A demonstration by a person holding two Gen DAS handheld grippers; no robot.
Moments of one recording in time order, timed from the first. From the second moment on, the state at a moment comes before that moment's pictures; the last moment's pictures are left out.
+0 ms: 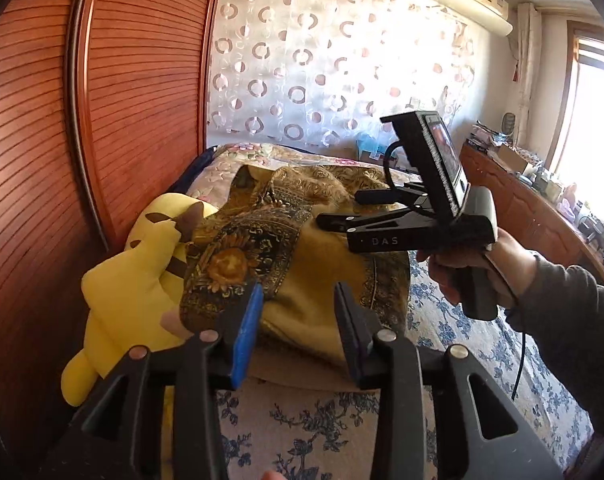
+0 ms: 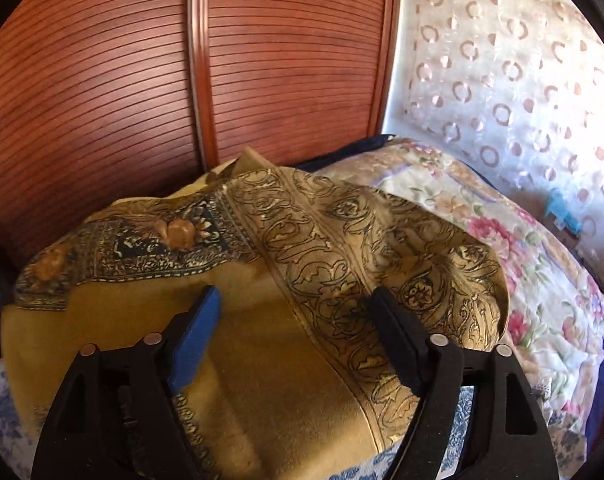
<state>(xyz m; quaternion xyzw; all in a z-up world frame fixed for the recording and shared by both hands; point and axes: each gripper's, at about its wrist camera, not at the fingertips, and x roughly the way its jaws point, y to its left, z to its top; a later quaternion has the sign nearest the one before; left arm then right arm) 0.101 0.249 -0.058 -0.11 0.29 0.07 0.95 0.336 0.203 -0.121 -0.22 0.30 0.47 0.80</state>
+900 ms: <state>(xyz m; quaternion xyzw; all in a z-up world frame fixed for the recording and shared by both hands) 0.049 0.145 -0.040 -0.04 0.29 0.03 0.95 0.175 -0.001 -0.050 -0.12 0.27 0.37 0.88</state>
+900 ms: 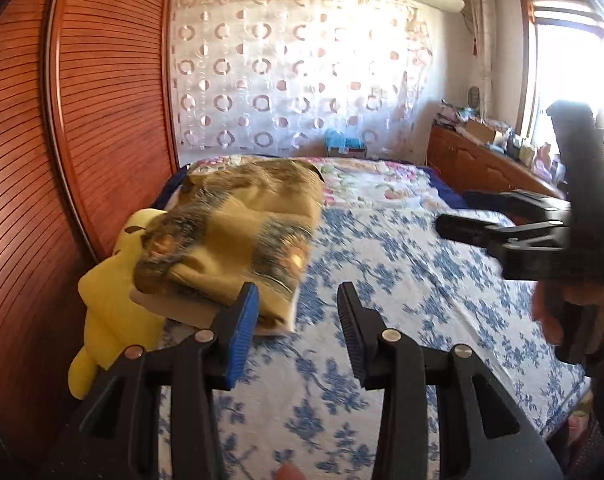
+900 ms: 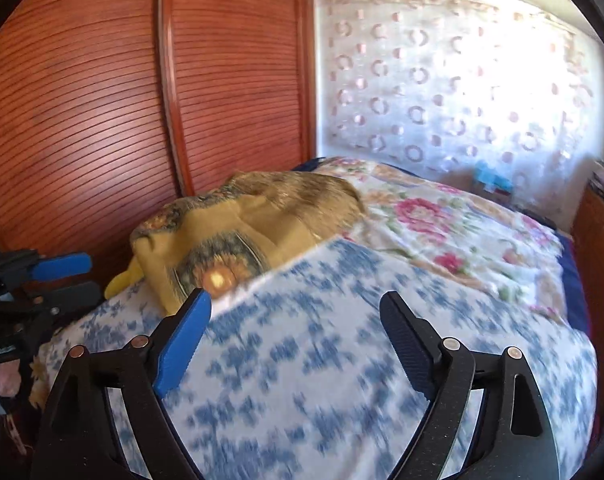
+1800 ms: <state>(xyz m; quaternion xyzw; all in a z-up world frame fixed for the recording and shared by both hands) 0.031 0.048 0.008 -0.02 0.25 0.00 0.97 0.067 -0.193 -0.007 -0.04 0.21 0.17 0.96</state>
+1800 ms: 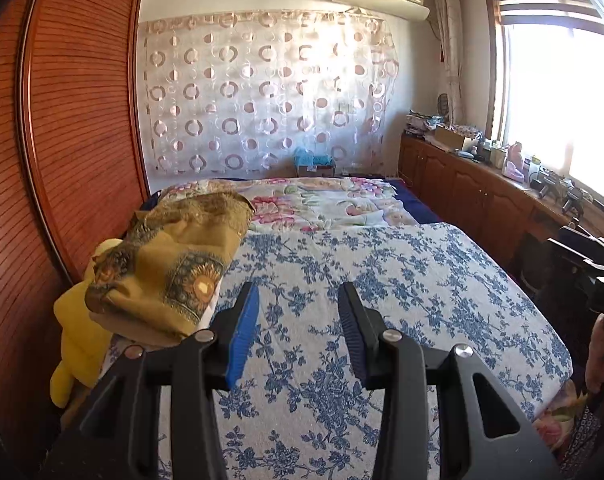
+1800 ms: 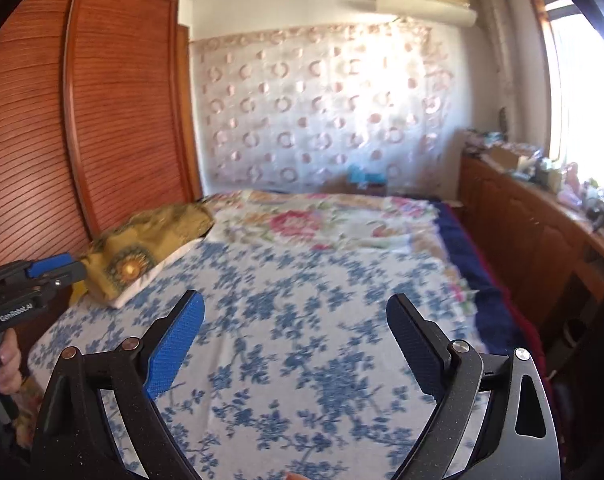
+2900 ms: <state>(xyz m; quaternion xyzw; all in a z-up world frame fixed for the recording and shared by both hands) 0.015 0.038 0.036 -0.01 0.22 0.01 0.98 0.053 -0.206 0.006 -0.03 0.19 0.14 0.97</state>
